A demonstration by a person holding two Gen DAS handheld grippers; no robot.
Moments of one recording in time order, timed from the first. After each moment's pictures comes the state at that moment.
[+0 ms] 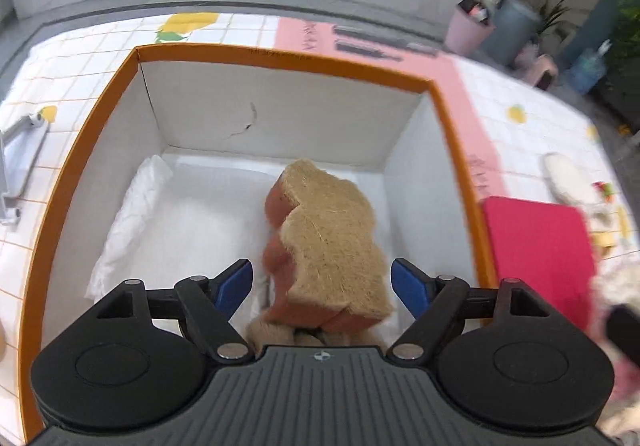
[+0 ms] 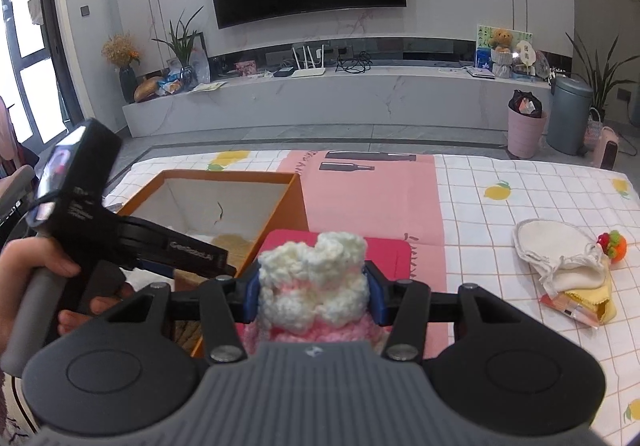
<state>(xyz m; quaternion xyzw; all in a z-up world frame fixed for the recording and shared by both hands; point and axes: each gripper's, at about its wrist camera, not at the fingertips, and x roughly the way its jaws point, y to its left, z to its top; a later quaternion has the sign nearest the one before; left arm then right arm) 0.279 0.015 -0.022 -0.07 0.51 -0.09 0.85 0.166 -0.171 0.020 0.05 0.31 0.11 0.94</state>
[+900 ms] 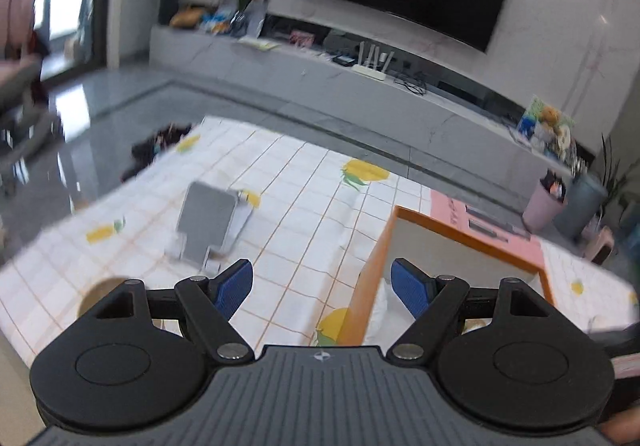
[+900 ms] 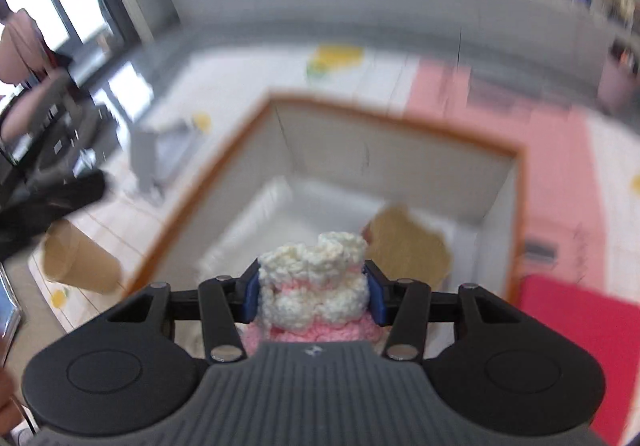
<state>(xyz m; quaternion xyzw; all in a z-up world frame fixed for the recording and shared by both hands) 0.196 0.161 0.044 -0.16 0.32 0.09 0.93 0.302 0.007 -0.019 -0.01 0.51 0.19 0.84</state>
